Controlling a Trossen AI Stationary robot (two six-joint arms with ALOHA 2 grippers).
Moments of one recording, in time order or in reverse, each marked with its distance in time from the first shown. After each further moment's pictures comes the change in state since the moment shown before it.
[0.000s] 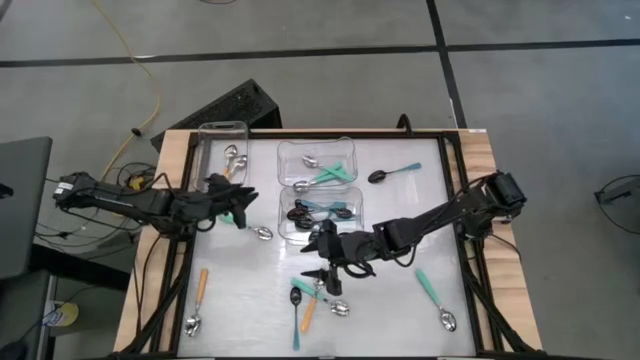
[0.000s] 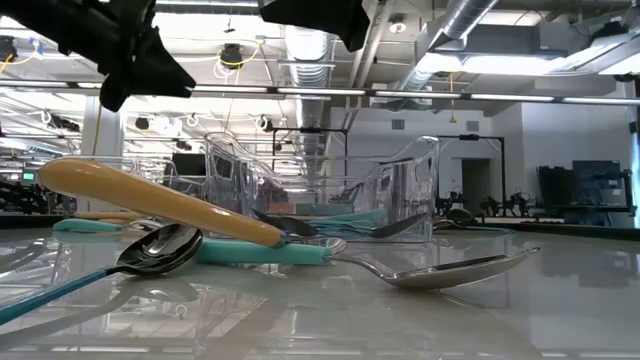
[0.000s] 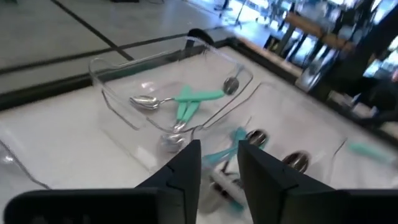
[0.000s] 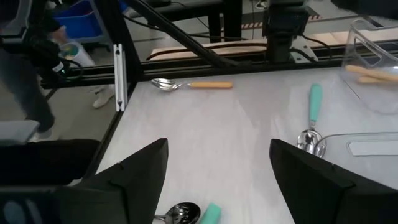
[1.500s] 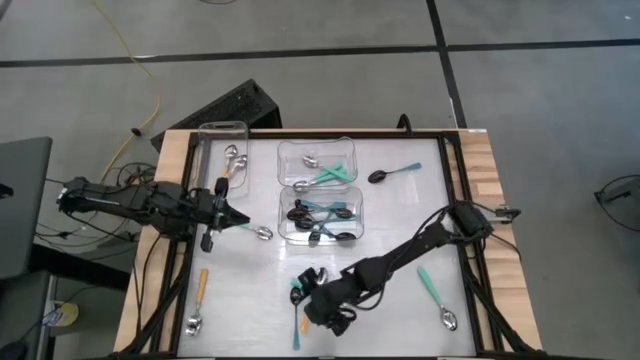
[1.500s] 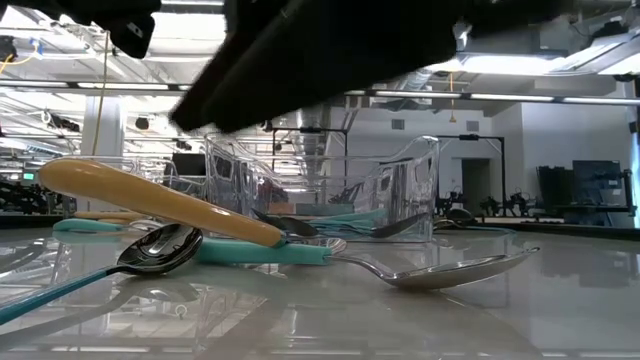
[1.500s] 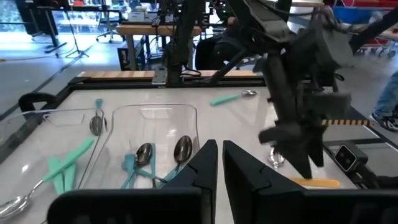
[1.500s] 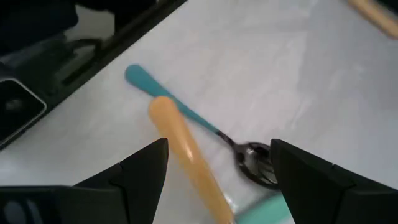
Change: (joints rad) left arm 0.002 -0.191 0.036 0.027 0.648 0.581; right arm 0.131 0.380 0.333 -0.355 -0.153 -0.495
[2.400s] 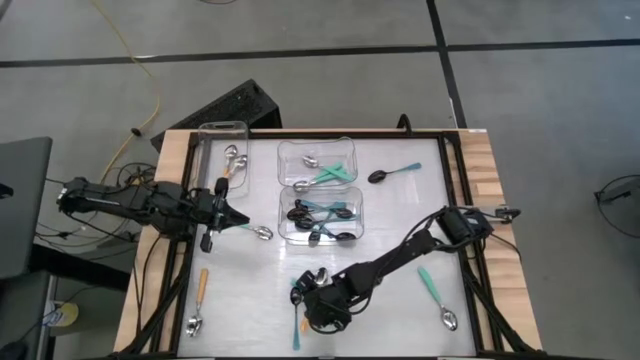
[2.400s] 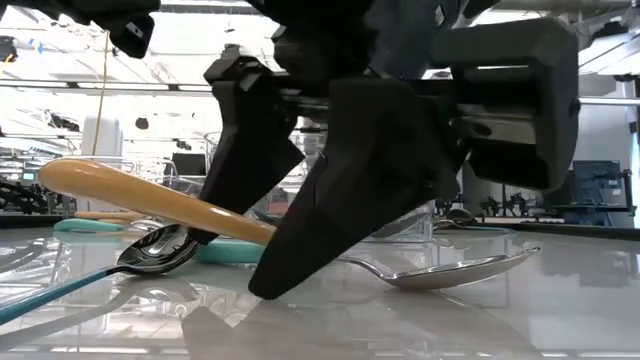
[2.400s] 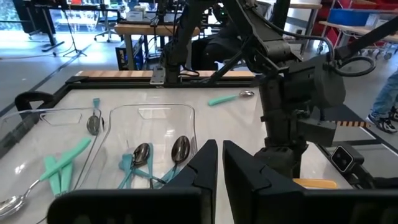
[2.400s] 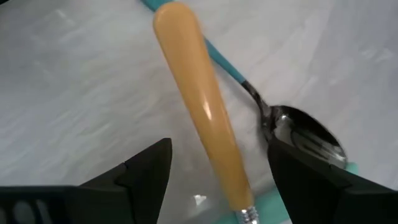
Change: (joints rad) left arm 0.000 0.000 0.000 0.000 0.005 -0.010; right arm -0.008 0.115 0.066 -0.122 0.018 -0.162
